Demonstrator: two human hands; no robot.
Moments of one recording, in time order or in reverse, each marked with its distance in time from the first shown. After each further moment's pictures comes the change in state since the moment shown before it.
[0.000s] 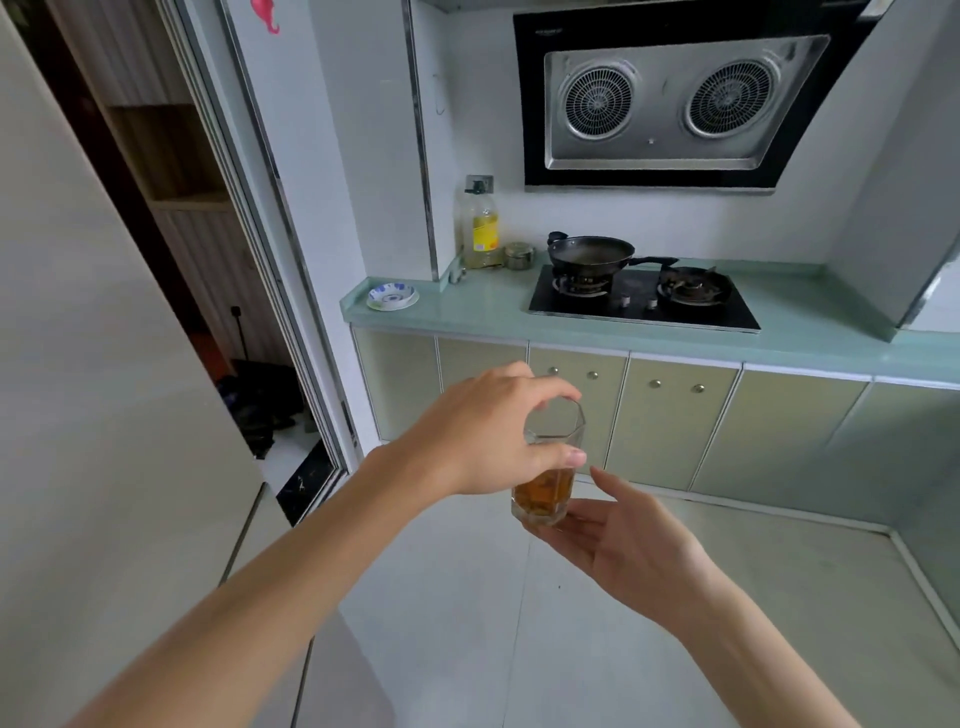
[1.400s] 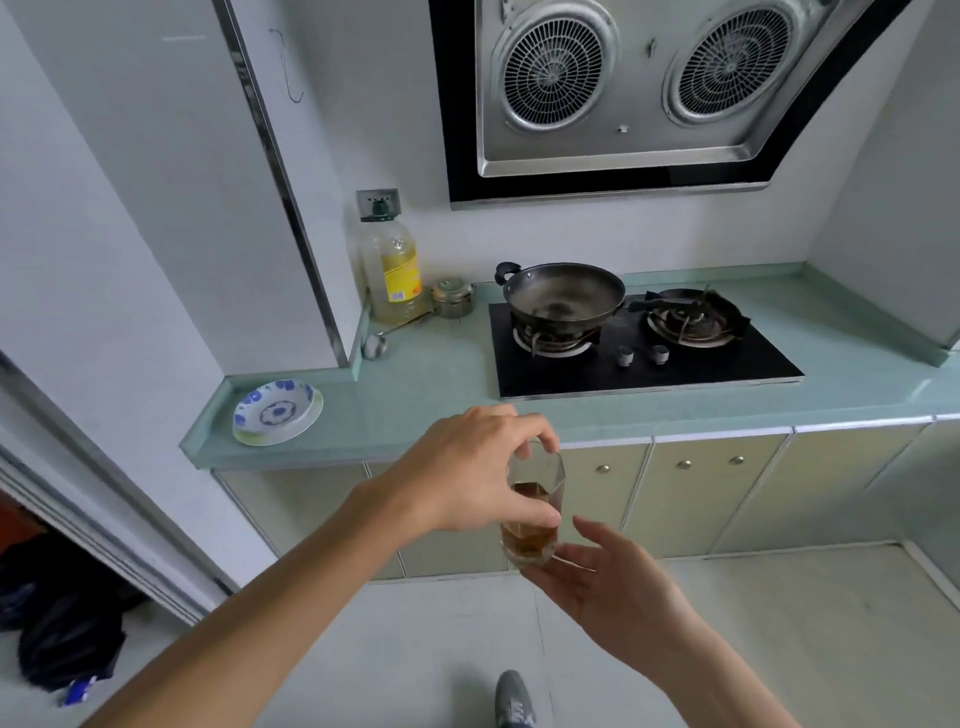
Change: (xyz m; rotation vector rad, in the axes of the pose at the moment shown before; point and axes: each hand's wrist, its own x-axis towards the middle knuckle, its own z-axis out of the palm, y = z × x) left_hand 0.483 -0.374 -0.012 -0.015 -0.265 0.232; right_hand 0.493 -0.245 0.052 0.324 0.365 -0.107
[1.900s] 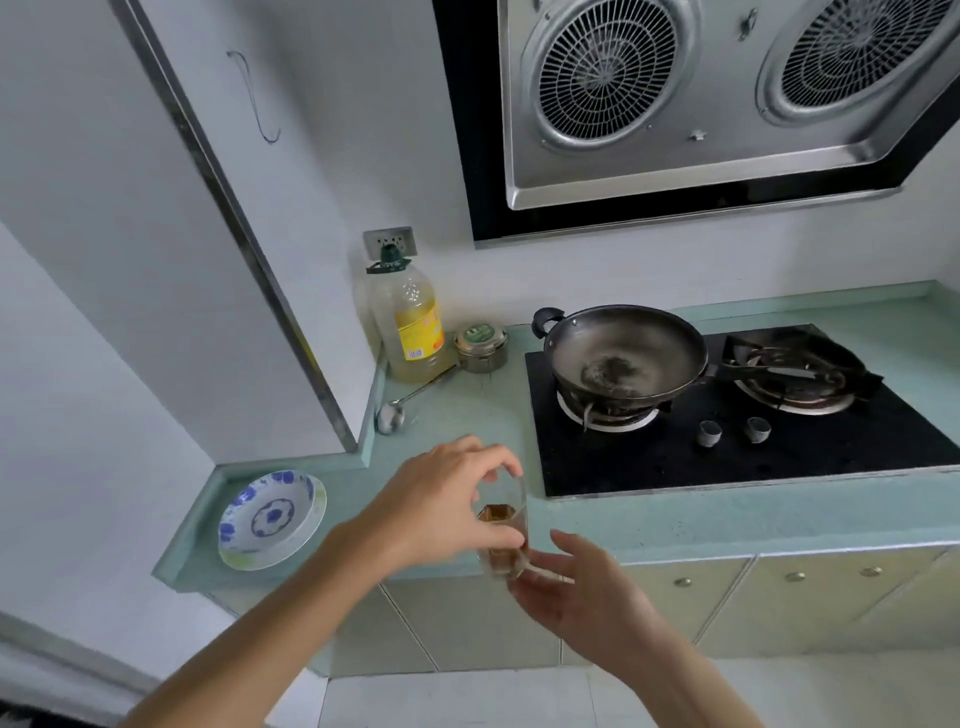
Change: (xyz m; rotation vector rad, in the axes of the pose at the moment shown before) left_hand 0.191 -0.182 -0.040 0.018 -0.012 -0.155; right_hand 0.222 -0.131 0.115 -0.066 0.008 0.078
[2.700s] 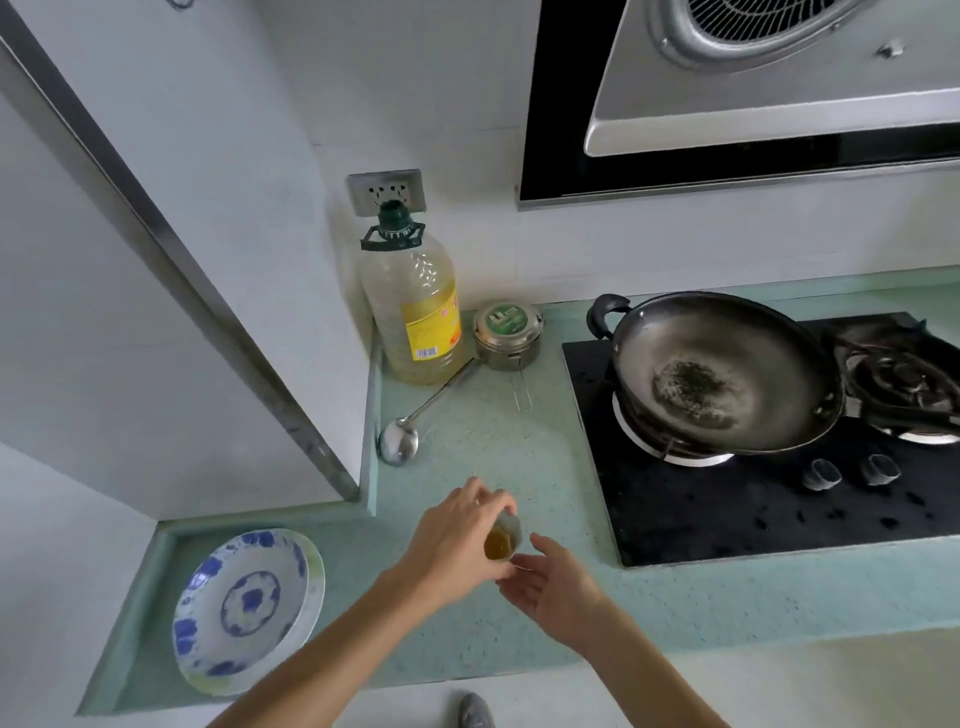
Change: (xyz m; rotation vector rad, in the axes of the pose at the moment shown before) left_hand 0.169 -0.236 0.088 -0.039 -0.082 -0.007; right_hand 0.284 -0.026 0.092 -0.013 0.245 0.089
